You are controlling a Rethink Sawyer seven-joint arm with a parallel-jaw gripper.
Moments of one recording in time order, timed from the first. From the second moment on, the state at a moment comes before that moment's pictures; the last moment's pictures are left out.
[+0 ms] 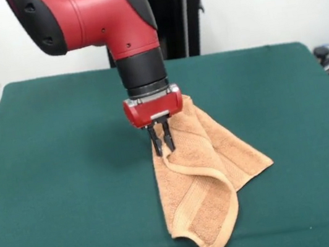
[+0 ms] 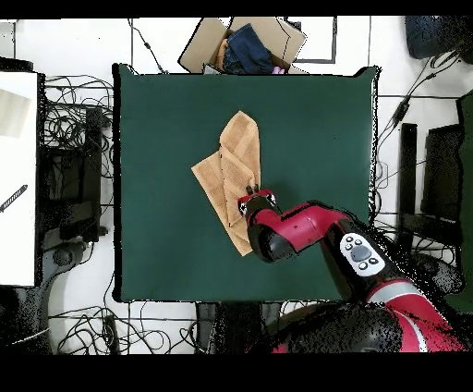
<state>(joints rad) -0.63 -0.45 0.37 1.77 -1.04 -0.06 1.93</state>
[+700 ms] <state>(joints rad) -0.64 -0.50 0.46 1.78 -1.02 0.10 1.93</state>
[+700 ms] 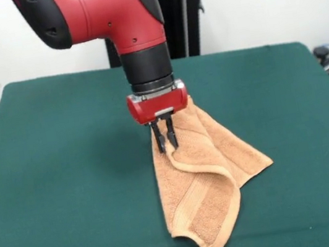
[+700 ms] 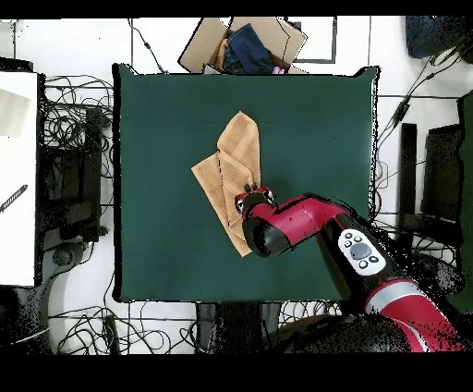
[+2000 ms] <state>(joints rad) -0.78 -0.50 0.64 1.78 -0.99 0.25 1.92</state>
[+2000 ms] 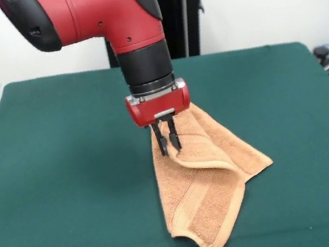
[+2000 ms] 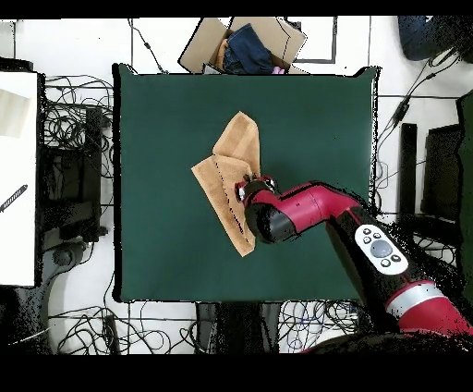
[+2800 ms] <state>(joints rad) -0.82 -0.50 0.71 1.78 -0.99 0.33 1.89</state>
